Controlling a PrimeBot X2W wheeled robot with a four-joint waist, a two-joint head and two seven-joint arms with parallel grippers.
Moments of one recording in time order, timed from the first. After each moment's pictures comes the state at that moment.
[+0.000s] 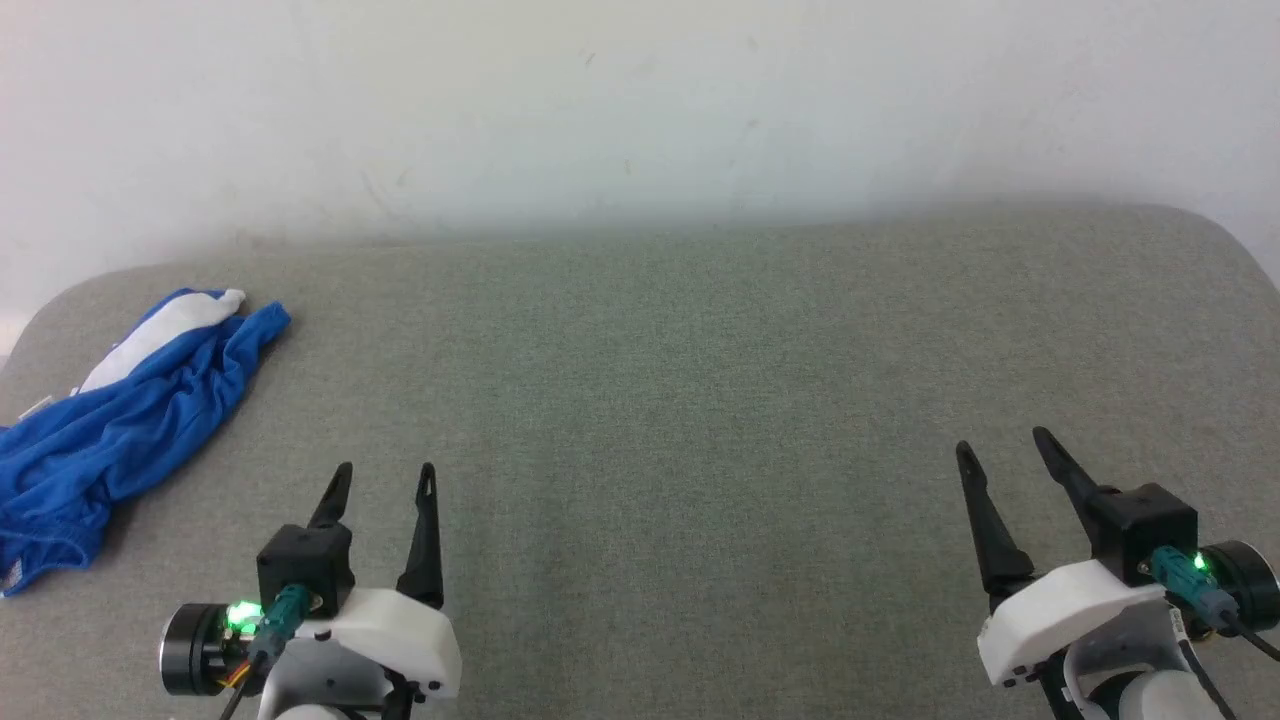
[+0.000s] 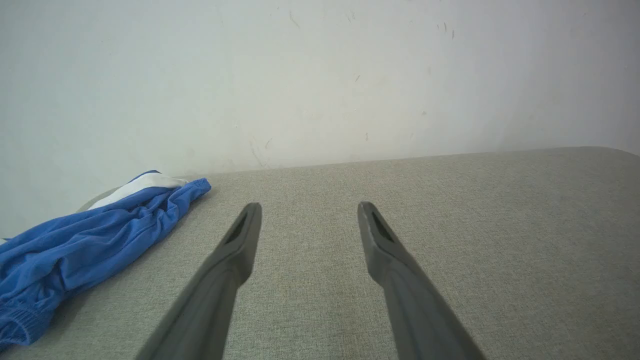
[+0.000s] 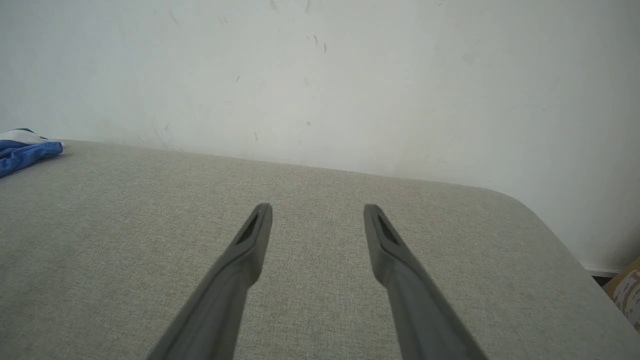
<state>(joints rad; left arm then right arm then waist) 0.01 0.06 -0.01 0.00 -0.01 0.01 0.00 0.00 -0.06 -0.01 0.01 0.01 0.13 0.00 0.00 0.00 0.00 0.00</state>
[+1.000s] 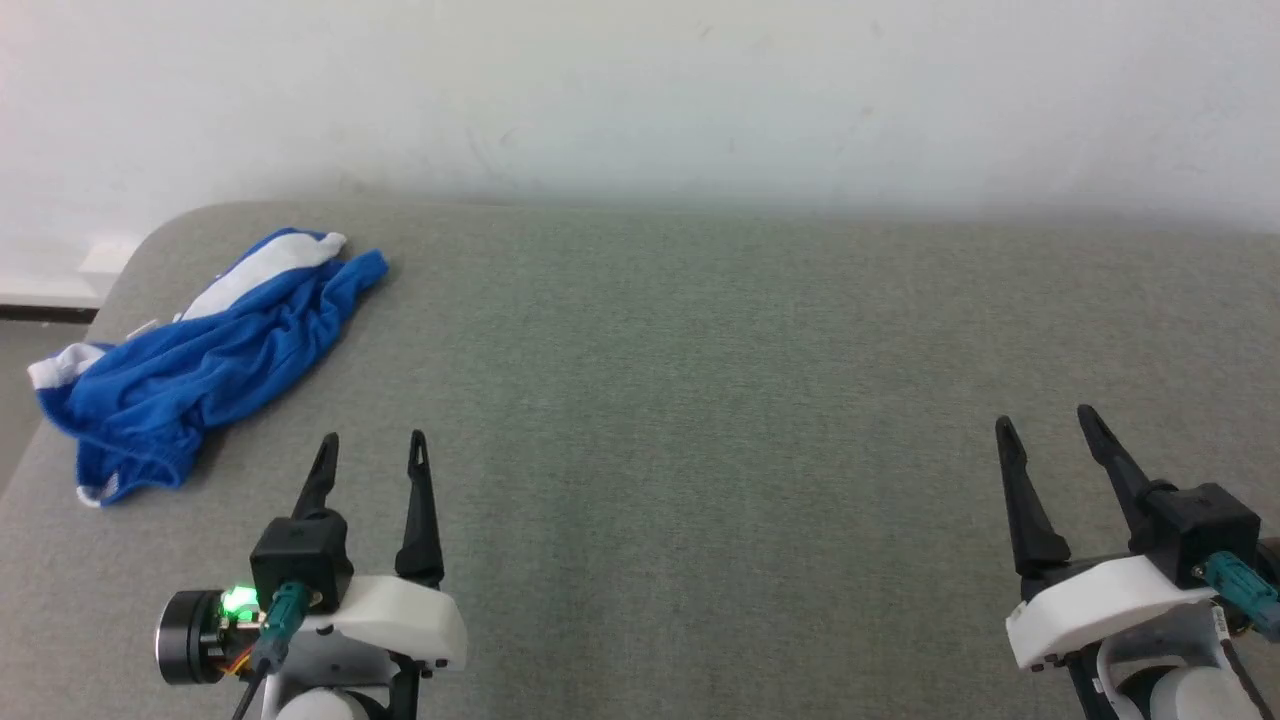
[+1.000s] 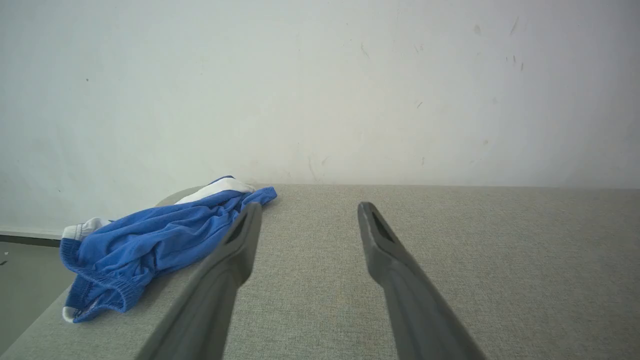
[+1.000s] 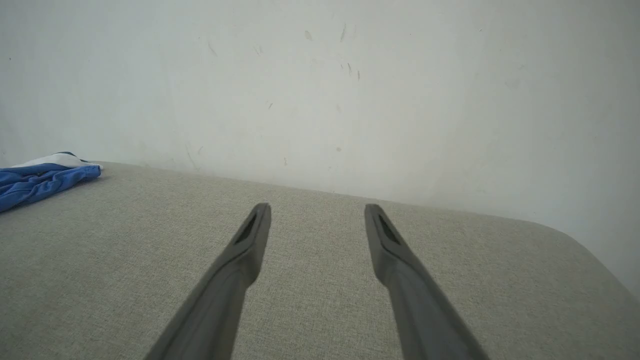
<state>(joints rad) -0.01 0.06 -0.04 -0.03 -0.01 0.10 -0.07 0.00 -0.06 -0.05 -0.02 0.04 0.13 -0.06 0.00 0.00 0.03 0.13</state>
